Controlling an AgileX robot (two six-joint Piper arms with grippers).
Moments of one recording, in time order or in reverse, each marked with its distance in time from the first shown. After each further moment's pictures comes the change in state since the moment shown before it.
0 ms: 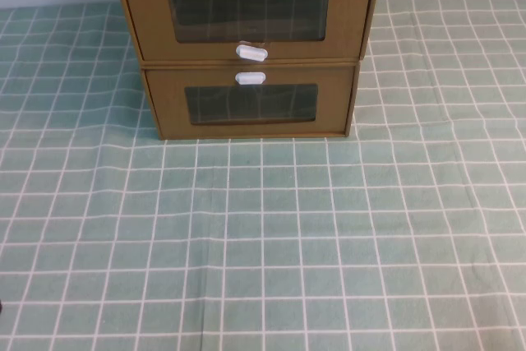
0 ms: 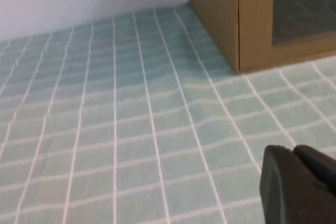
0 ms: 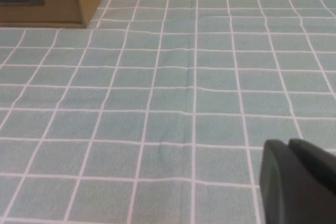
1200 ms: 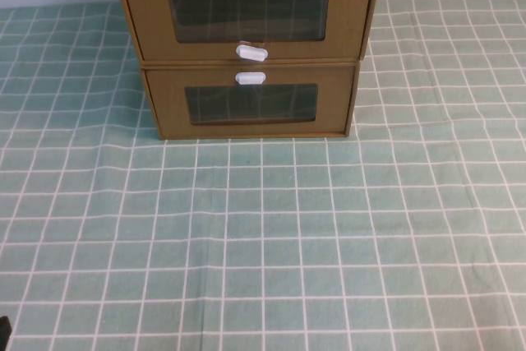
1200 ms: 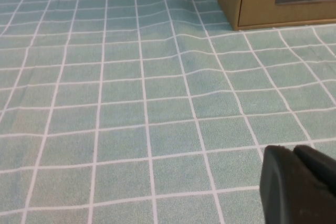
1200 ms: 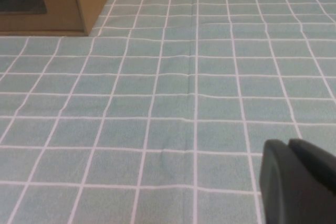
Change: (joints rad) right arm 0.000 0.000 0.000 0.011 -0.017 0.000; left arm 0.000 0.000 0.002 -0.007 0.126 -0.114
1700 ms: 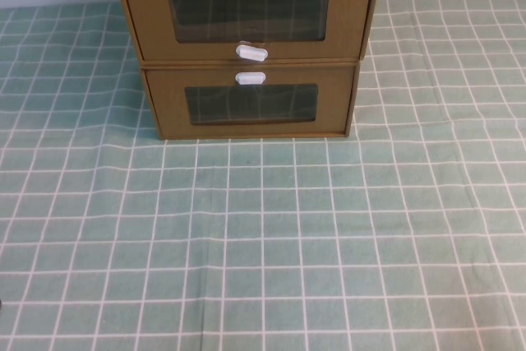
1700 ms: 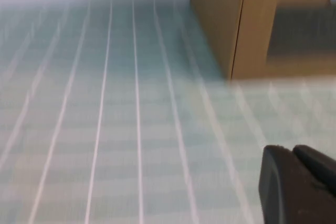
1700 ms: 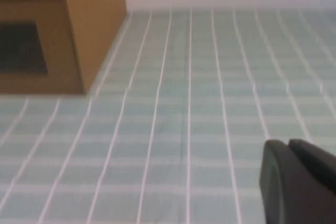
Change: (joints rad) right arm 0.000 0.000 0.000 0.002 -0.118 0.000; left arm 0.000 0.000 0.000 0.000 -0.119 -0.043
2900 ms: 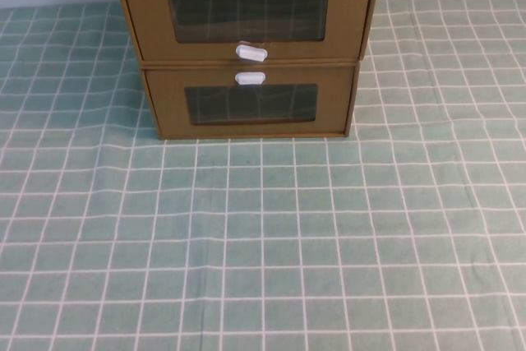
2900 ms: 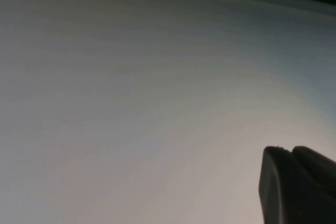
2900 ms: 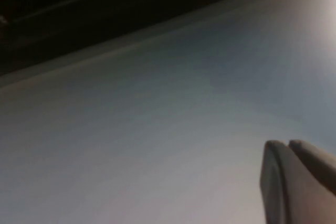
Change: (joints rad) right arm 0.000 -0.007 -0.360 -0.188 -0.932 0.387; left arm 0.000 0.006 -0.340 -0.061 -0.834 -0.037
